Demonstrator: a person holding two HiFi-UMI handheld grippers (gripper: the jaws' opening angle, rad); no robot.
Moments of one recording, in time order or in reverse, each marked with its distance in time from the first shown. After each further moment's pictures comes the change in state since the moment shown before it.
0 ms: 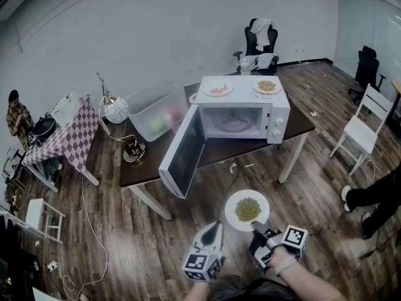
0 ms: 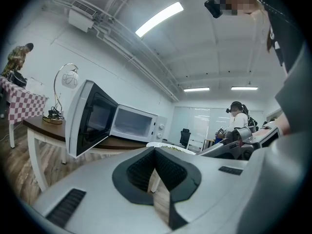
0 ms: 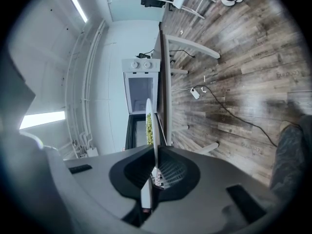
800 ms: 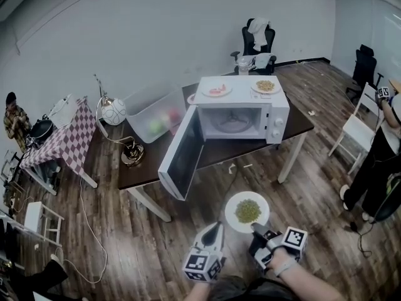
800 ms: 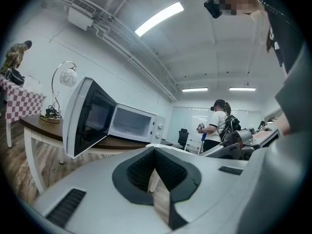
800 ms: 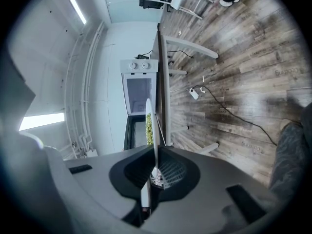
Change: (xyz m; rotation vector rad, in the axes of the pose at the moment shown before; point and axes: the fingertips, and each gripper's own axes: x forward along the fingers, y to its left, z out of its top) left arm 0.006 0.004 -0.002 0.000 0.002 -0.024; right arm 0.004 -0.008 0.000 0.017 -0.017 -0.007
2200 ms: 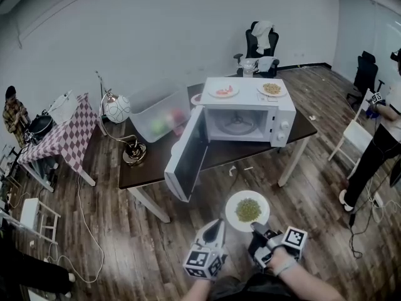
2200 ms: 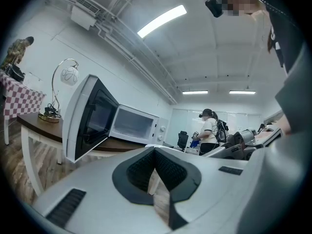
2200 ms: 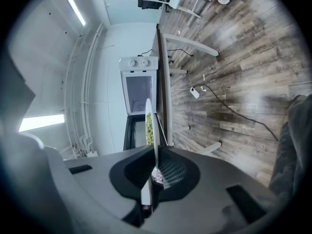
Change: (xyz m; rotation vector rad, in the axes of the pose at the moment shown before) left arm 0.010 0.024 0.004 -0.021 -0.021 -0.015; right arm 0.025 0.000 -0.004 0.004 -0.011 0.014
